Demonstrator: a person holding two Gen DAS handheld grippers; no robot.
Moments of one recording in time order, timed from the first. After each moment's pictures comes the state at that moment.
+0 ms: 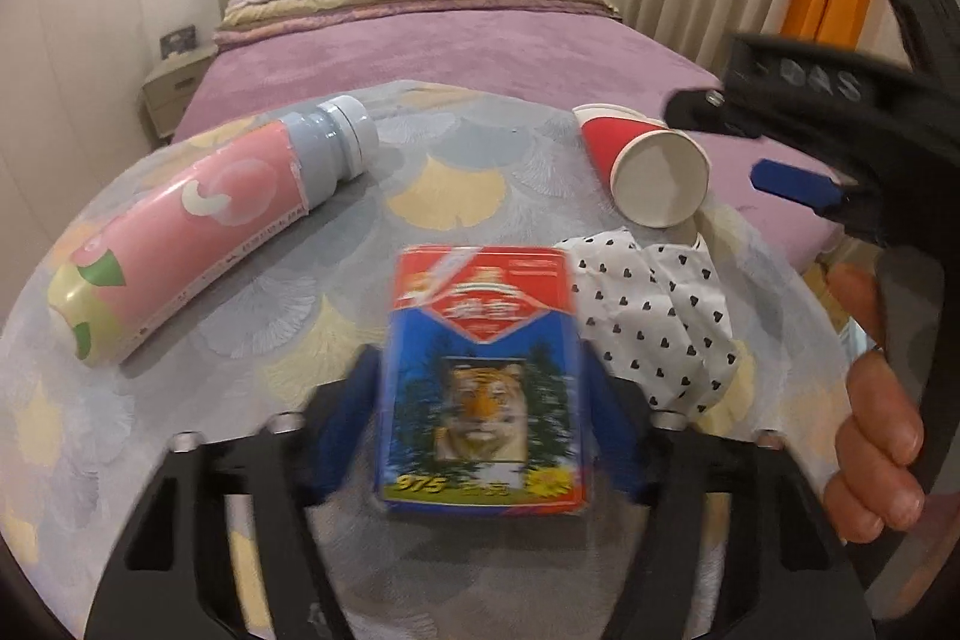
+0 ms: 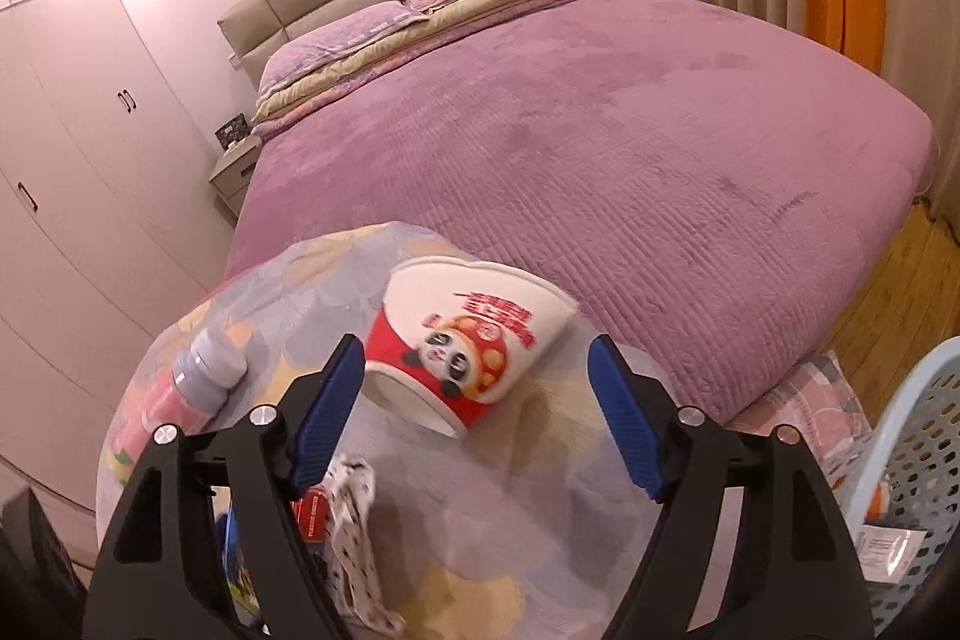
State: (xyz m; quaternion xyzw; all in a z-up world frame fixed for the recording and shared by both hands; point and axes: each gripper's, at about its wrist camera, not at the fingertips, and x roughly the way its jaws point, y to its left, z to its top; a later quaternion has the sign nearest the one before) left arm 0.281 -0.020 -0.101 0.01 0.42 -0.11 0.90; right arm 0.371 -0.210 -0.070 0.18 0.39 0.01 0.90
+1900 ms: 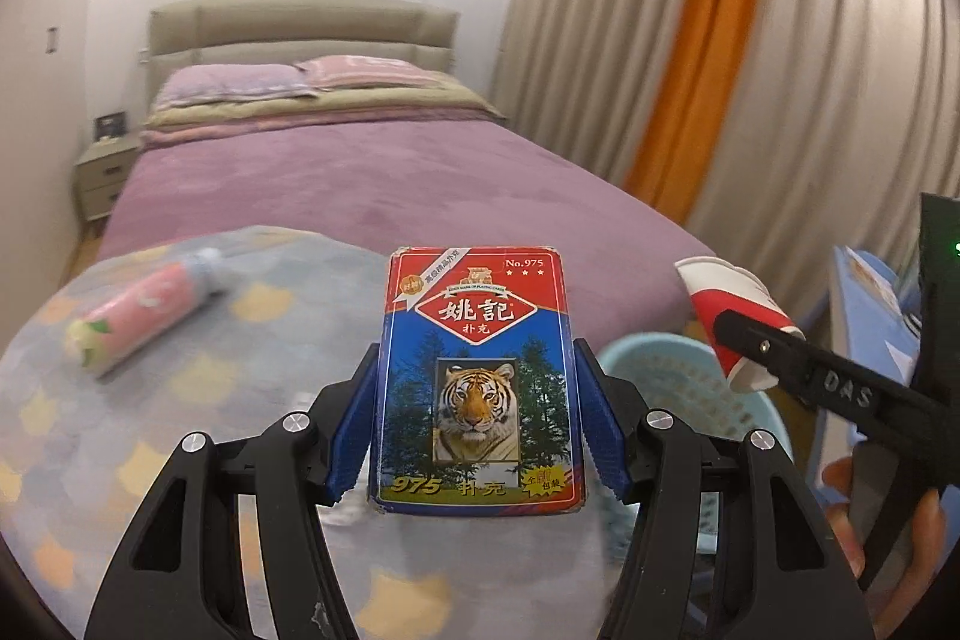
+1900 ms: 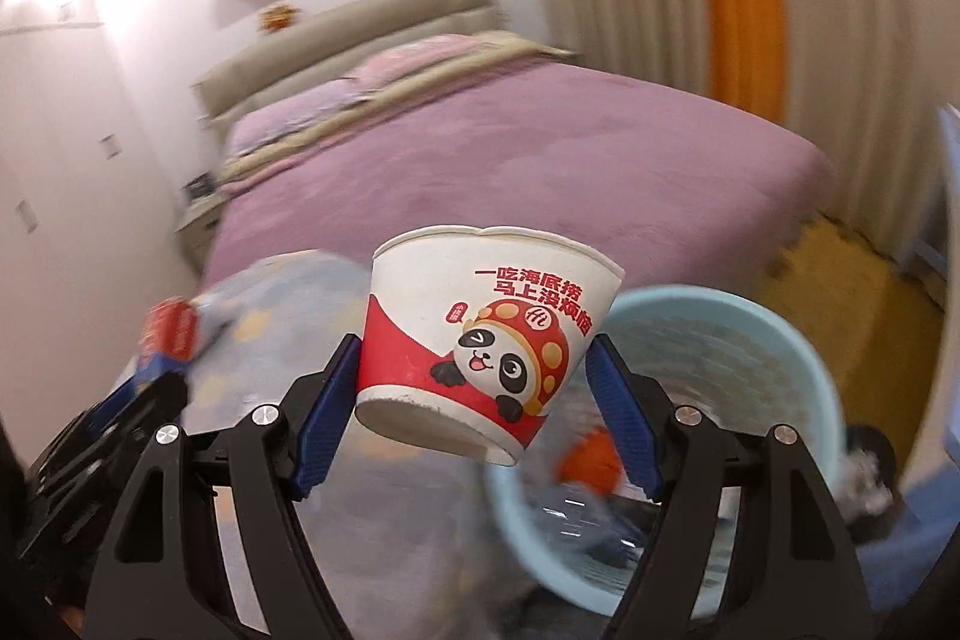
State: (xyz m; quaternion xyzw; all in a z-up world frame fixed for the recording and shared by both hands) left arm 0.150 -0.110 -0.001 -0.03 0.30 -0.24 0.92; right arm 0.141 -0.318 0.010 0.16 0.32 -0.10 0.93
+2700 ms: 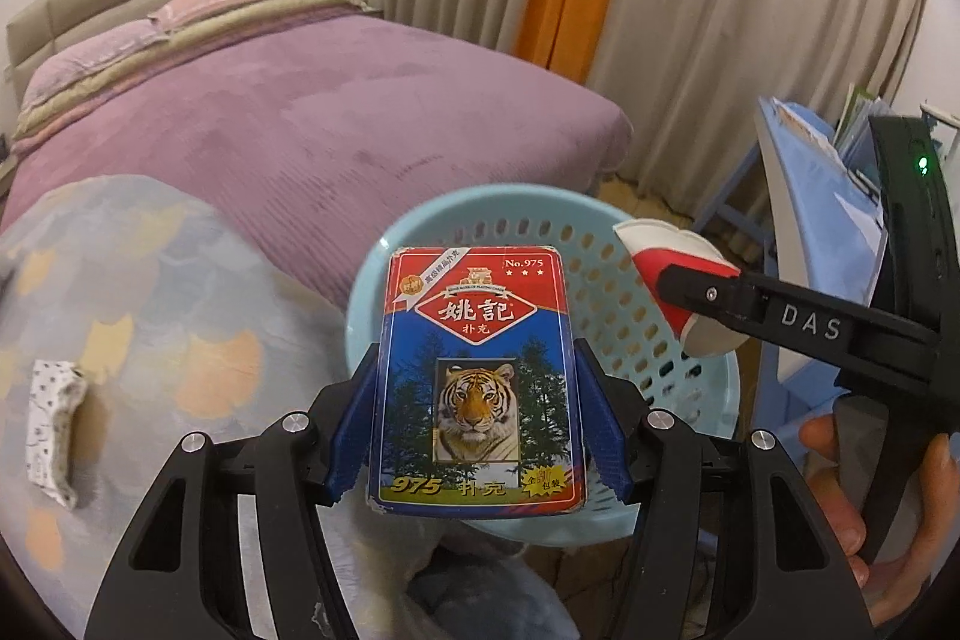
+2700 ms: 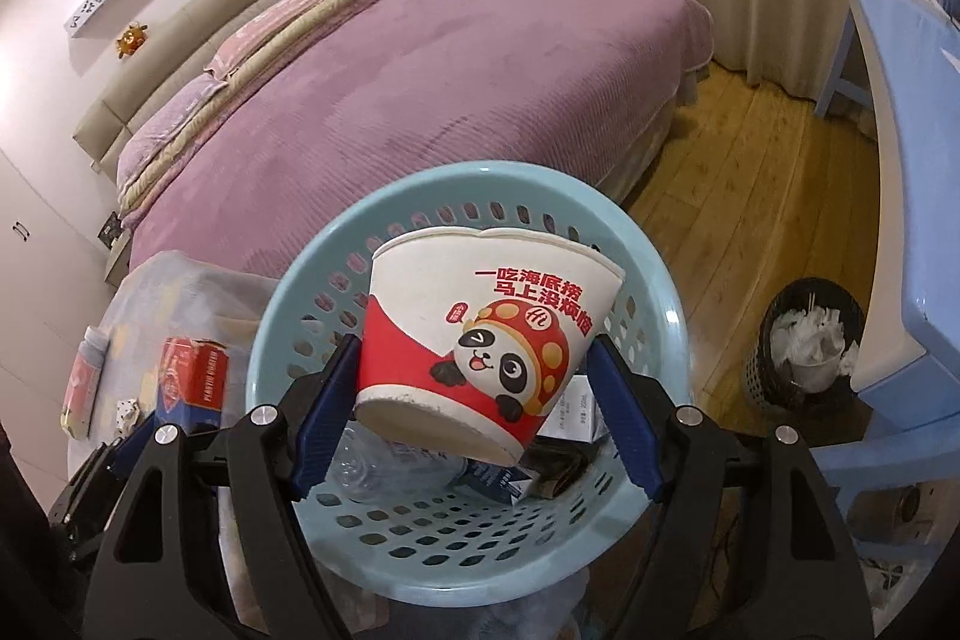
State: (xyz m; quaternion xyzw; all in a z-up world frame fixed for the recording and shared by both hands) left arm 0.150 -0.254 -0.081 0.07 0.40 -0.35 0.85; right arm 0.107 -0.467 -0.079 0.27 0.40 -0.18 0.86
